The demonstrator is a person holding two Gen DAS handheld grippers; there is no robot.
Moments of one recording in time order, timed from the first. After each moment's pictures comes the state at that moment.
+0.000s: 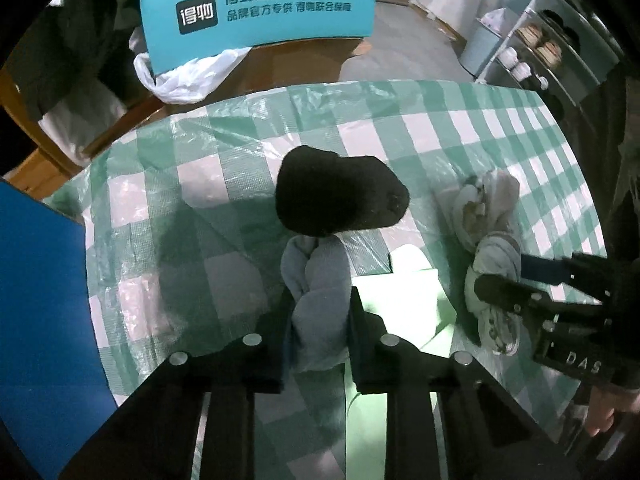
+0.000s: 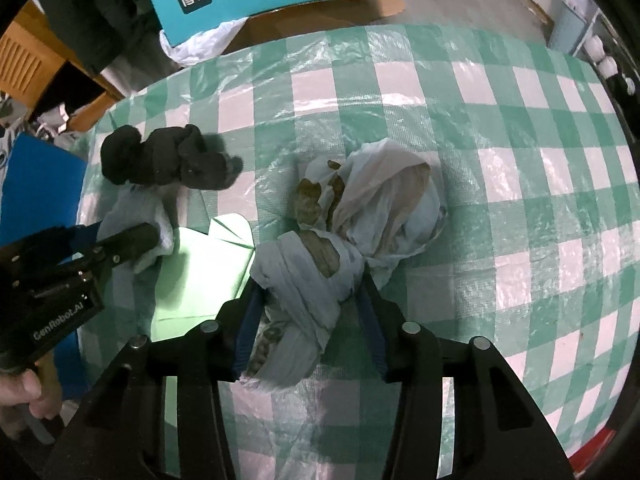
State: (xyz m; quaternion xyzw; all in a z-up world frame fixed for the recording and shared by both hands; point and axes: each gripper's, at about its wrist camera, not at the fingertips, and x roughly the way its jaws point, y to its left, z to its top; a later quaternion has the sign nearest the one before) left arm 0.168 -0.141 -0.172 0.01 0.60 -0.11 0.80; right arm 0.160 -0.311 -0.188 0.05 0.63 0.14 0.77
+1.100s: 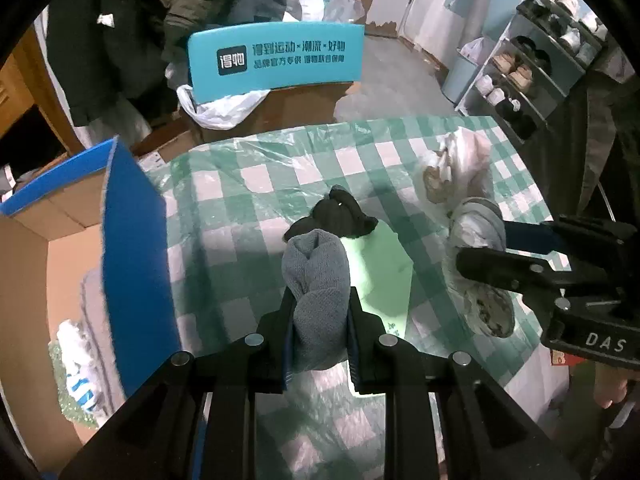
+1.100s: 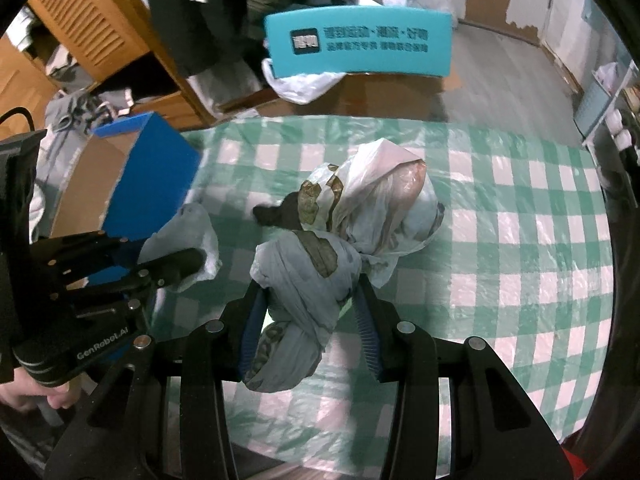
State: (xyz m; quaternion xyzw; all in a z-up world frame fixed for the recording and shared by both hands) left arm 0.094 -0.099 -0.088 -0.01 0.55 -0.12 0.83; right arm 0.106 -0.257 -0.080 0.01 0.56 0.22 0.80
